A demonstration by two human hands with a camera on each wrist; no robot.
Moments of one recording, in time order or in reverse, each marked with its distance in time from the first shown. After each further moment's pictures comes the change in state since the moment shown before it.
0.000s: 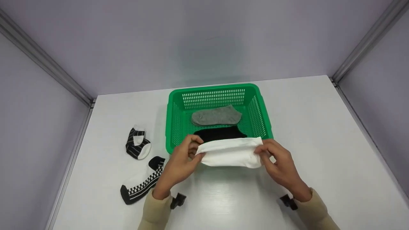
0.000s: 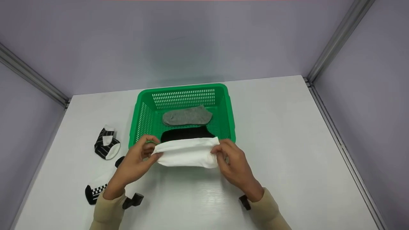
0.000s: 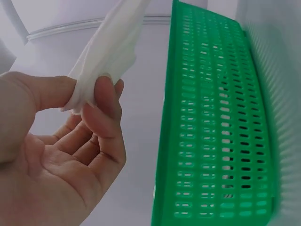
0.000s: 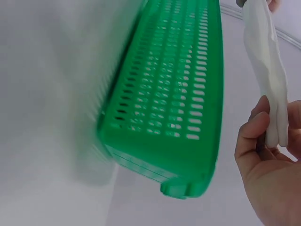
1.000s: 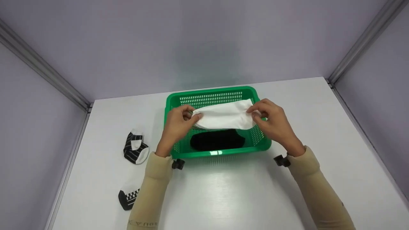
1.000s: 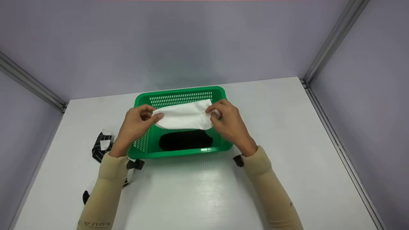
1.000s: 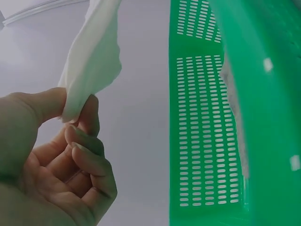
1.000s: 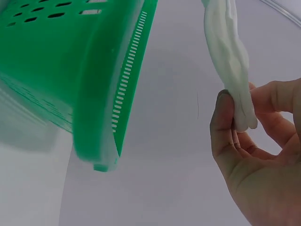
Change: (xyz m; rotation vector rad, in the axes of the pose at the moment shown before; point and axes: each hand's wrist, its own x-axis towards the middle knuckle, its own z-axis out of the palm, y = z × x) left_hand 0.107 -0.004 -0.037 0.101 0.161 -0.042; right_hand 0.115 0.006 -0.022 -0.136 -0.102 0.189
